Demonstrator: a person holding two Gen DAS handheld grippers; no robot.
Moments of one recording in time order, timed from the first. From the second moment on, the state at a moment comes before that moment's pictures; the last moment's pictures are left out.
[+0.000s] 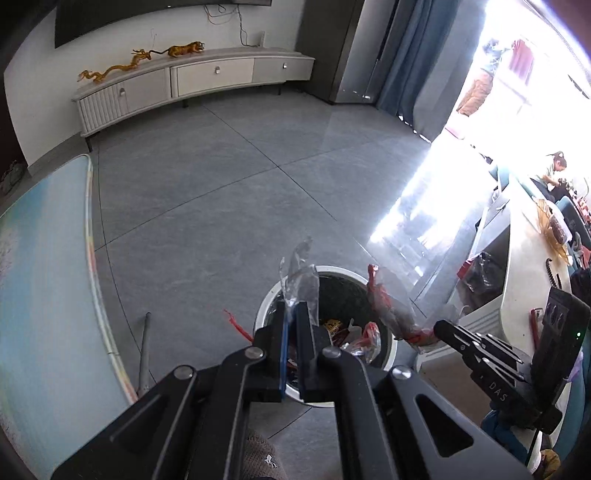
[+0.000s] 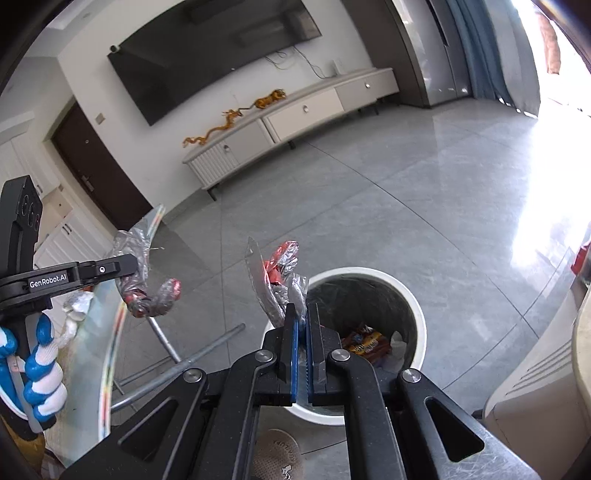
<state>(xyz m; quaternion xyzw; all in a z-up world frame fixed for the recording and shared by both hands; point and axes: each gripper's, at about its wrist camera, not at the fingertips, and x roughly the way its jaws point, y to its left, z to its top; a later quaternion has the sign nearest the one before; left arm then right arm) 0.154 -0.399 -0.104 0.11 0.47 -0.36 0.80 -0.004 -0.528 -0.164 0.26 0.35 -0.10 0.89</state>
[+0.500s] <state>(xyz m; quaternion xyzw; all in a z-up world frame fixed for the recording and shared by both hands) 0.166 -0.442 -0.165 0.12 0.52 -0.37 0.77 0.013 -0.547 -0.215 0.28 0.40 -0.12 0.86</state>
